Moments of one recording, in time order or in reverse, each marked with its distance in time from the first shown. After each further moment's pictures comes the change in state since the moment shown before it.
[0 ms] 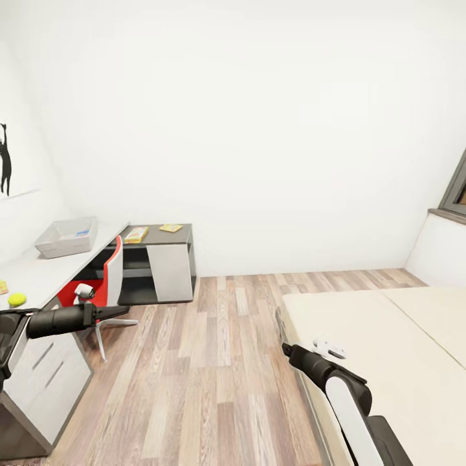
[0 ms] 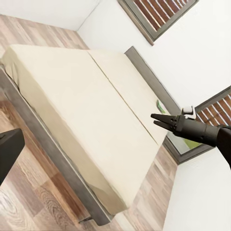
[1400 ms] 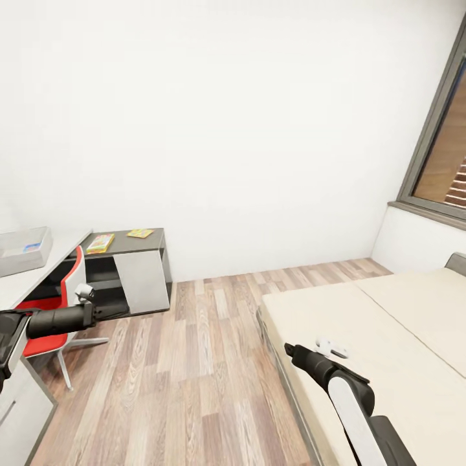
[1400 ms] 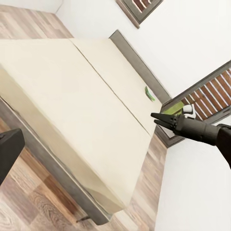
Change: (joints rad) left arm 0.000 0.000 0.000 0.000 -0.002 0.001 -0.004; right arm 0.000 -0.016 0.000 -0.003 -0.001 0.000 -0.003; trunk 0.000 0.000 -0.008
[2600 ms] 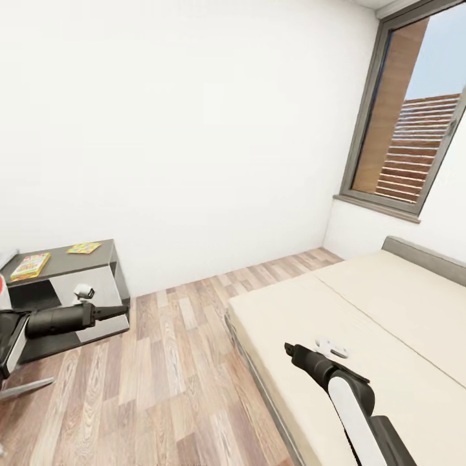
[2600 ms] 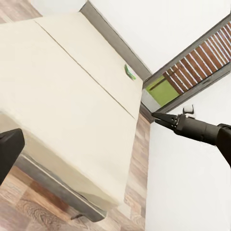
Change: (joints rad) left arm 0.000 0.005 0.000 0.000 0.001 0.001 0.000; right arm 0.000 0.000 0.000 -0.003 0.001 0.002 0.004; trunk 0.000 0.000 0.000
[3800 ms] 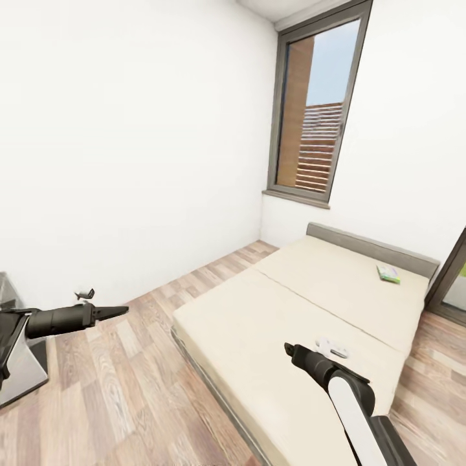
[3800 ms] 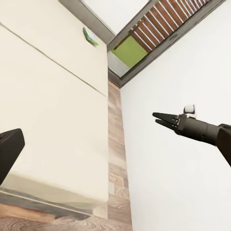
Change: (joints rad) left arm 0.000 0.000 0.000 0.000 -0.001 0.001 0.003; right arm 0.001 0.000 0.000 -0.002 0.000 0.000 0.000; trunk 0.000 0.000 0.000
